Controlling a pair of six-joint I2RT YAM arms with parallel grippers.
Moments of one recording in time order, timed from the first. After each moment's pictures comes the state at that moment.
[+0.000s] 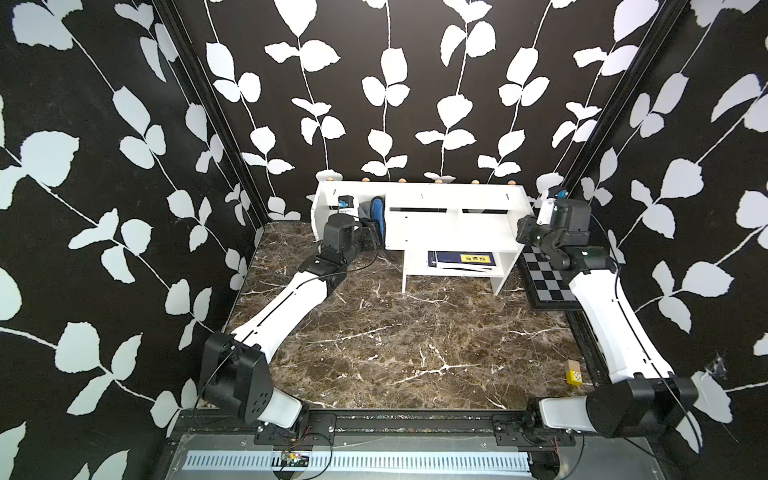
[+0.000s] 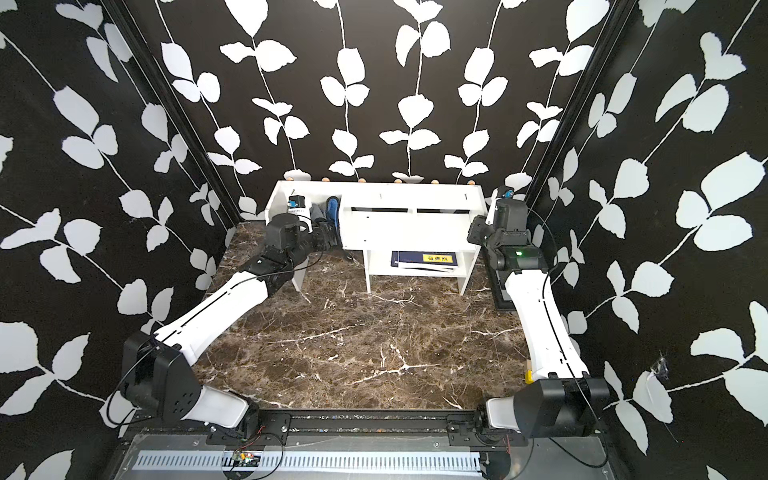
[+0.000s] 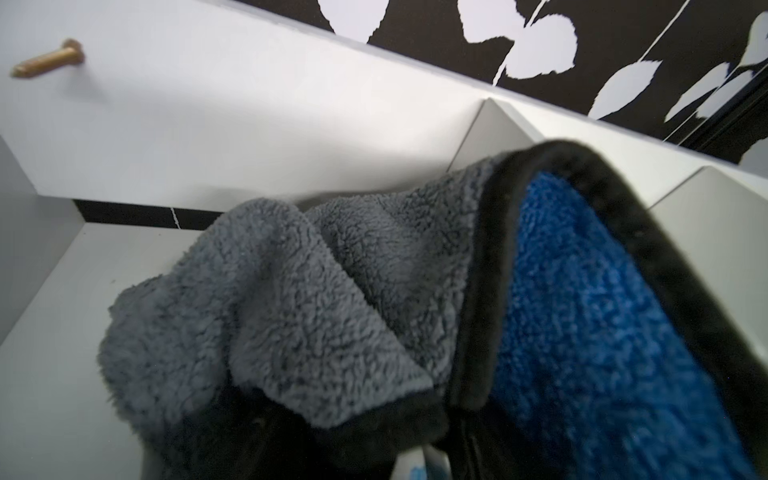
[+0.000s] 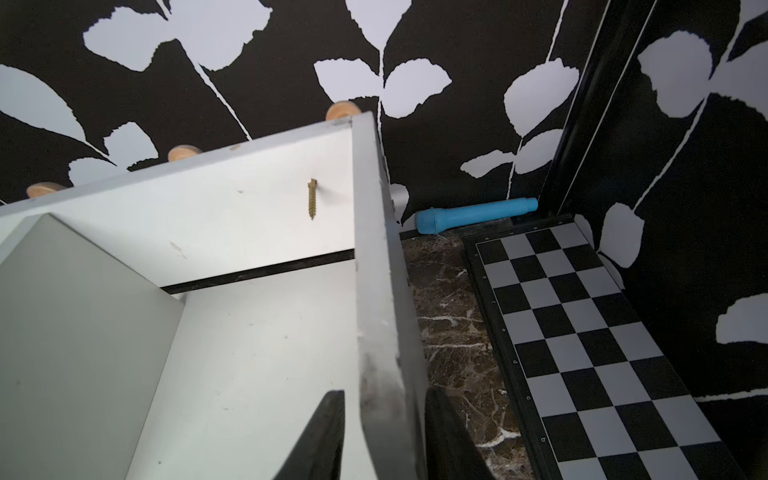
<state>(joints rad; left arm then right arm) -0.46 1.50 1.26 -0.05 -0.08 -0.34 0.06 1.36 1.42 -0.52 -0.02 0.25</state>
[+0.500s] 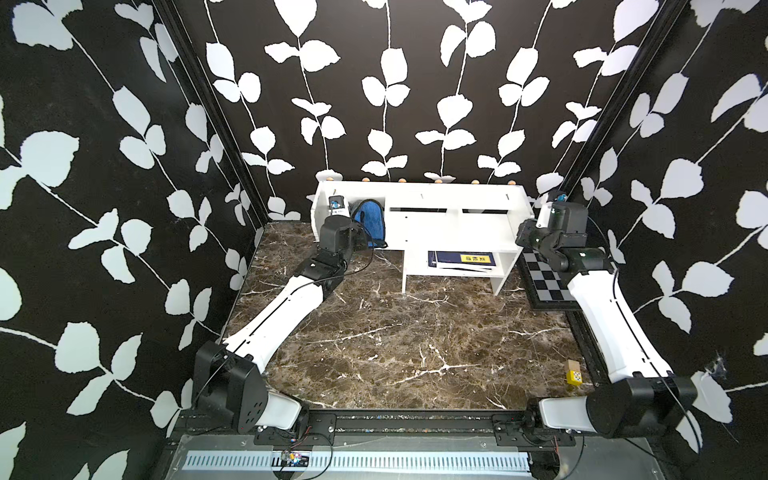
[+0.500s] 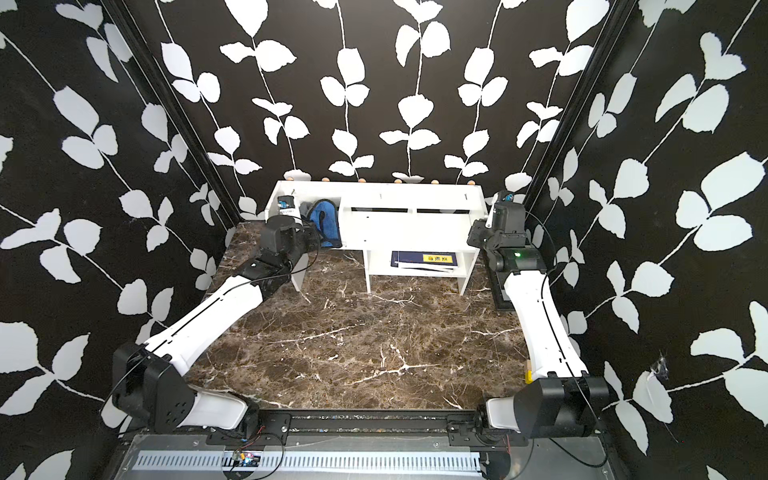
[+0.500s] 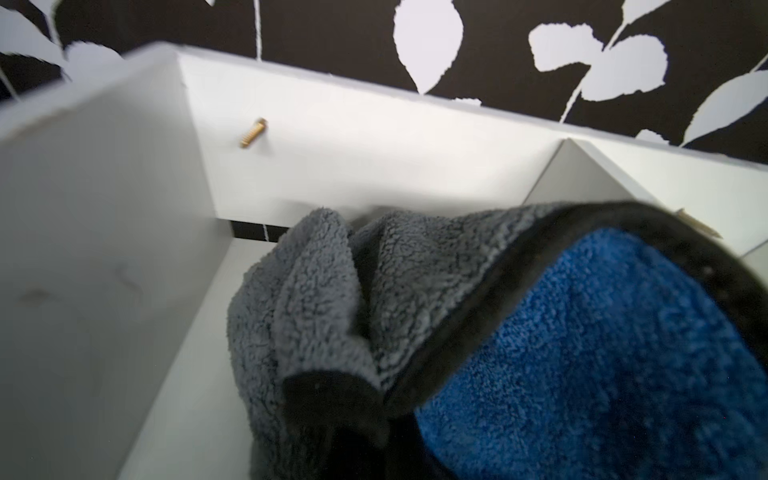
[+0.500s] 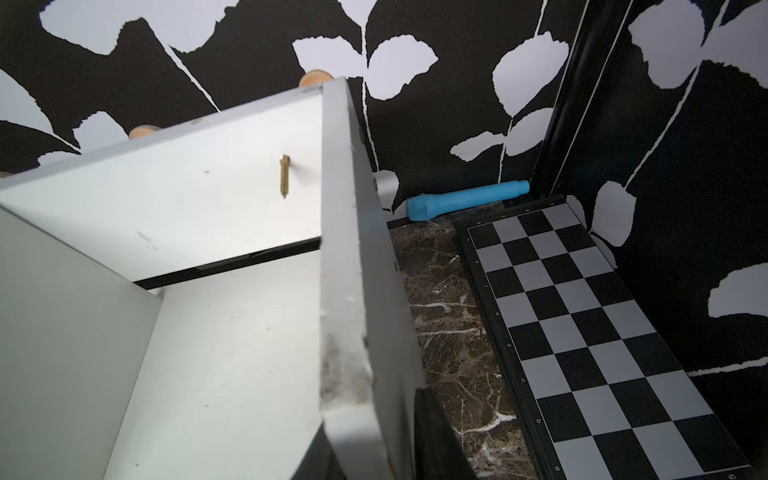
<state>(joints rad) -0.46 1.39 1.22 -0.09 -0.34 -0.26 0.06 1.36 1.41 -0.54 -0.01 0.27</state>
